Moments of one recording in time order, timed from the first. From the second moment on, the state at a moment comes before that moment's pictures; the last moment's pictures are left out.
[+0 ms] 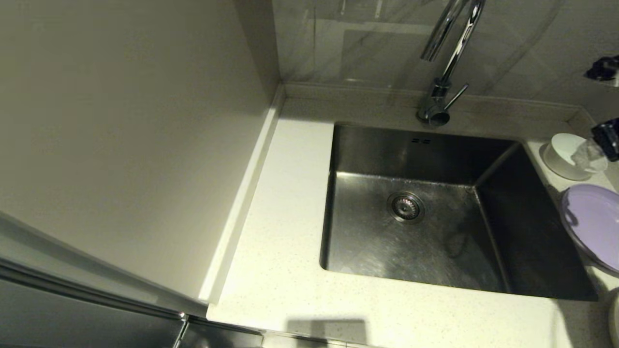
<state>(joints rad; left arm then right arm) 0.00 0.00 0.00 0.00 0.02 -0.02 -0.13 1.73 -1.97 0.98 -0.27 -0.26</state>
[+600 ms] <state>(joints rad) 0.00 0.00 0.00 0.00 0.02 -0.02 -0.28 2.09 -1.99 0.40 -0.21 -0.37</state>
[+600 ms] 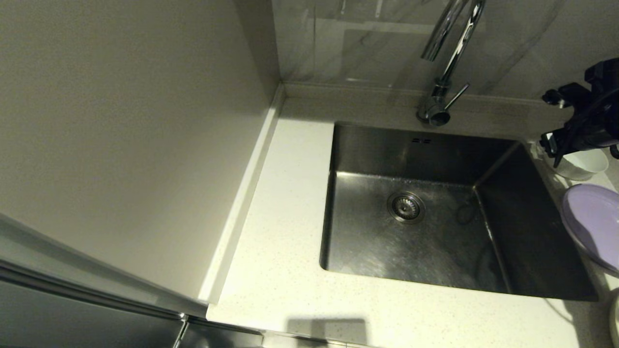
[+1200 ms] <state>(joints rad) 0.00 0.00 0.00 0.00 0.02 -0.02 -0.31 2.19 -1.99 0.30 -0.18 -0.46</state>
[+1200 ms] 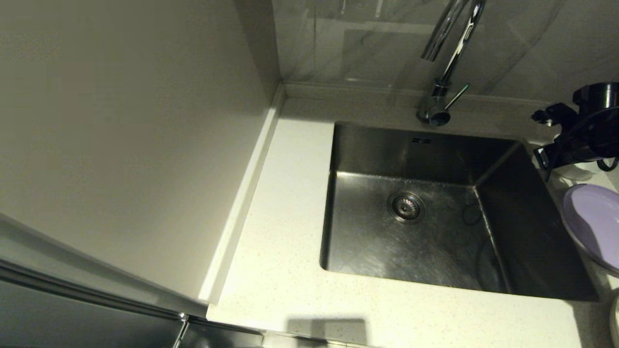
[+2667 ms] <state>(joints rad) 0.00 0.00 0.00 0.00 0.02 -0.02 -0.08 1.88 -1.58 0.20 0.01 -0.48</state>
